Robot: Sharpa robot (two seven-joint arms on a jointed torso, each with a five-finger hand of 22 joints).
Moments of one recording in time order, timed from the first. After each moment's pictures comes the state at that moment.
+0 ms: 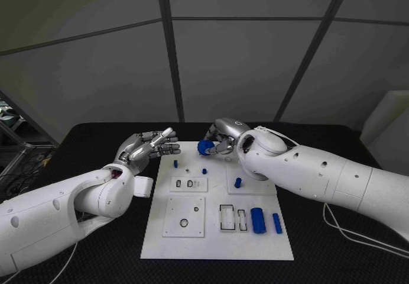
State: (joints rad) left arm 1.11 -0.87 0.09 1.56 -0.01 -0.33 0.42; left_hand 1.35 0.05 -0.11 0.11 0.26 0.84 0.22 0.19 0.09 0.91 0.17 0.25 0.06 1.04 0.13 0.15 0.10 0.19 0.84 0.24 0.39 0.15; right arm 1.24 -0.48 0.08 1.22 -1.57 -0.31 -0.22; right_hand 1.39 -0.08 0.14 0.09 0.33 1.09 0.10 0.07 0.09 1.46 0.01 1.42 1.31 1.47 -0.06 1.48 1.31 0.01 1.47 0.06 1.56 1.31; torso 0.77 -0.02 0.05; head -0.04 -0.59
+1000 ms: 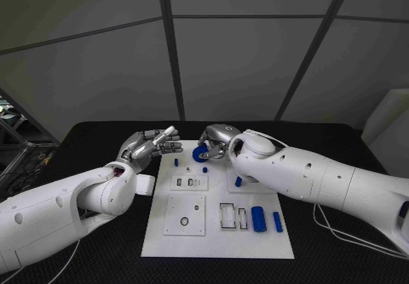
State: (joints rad) left arm 1.11 -0.87 0.09 1.56 -0.01 -0.33 0.42; left_hand 1.35 0.05 -0.11 0.11 0.26 0.84 0.22 0.19 0.09 0.91 0.17 0.25 0.06 1.04 0.13 0.15 0.10 0.19 0.84 0.24 0.39 0.15; right arm 1.24 -0.40 0.05 1.14 -1.59 -0.26 -0.21; right_hand 1.31 -0.11 0.13 0.09 0.30 0.94 0.13 0.06 0.07 1.41 0.04 1.33 1.28 1.47 -0.04 1.47 1.31 0.02 1.47 0.07 1.56 1.31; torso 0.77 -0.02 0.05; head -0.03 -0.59
